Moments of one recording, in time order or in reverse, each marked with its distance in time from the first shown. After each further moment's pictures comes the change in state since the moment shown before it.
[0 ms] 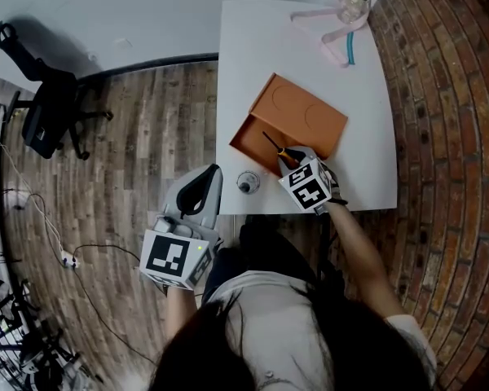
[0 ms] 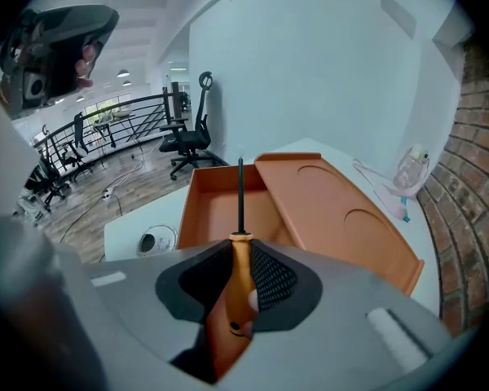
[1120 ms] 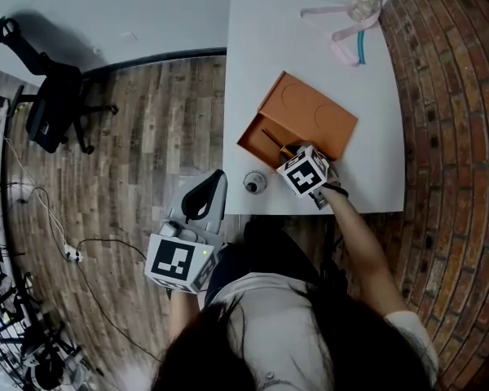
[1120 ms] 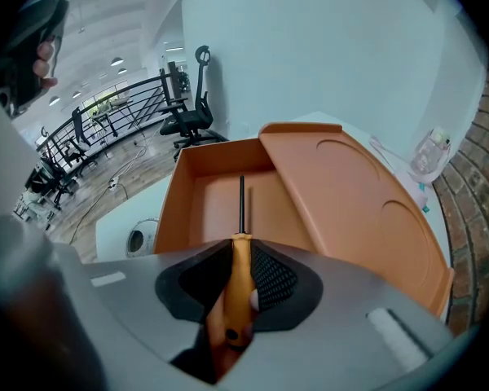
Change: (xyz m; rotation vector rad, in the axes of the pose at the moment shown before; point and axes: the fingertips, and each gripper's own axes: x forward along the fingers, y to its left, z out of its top) left arm -0.004 0.008 -0.016 -0.010 0.042 0.013; right arm 0.038 0.004 -0.006 0.008 0.164 0.064
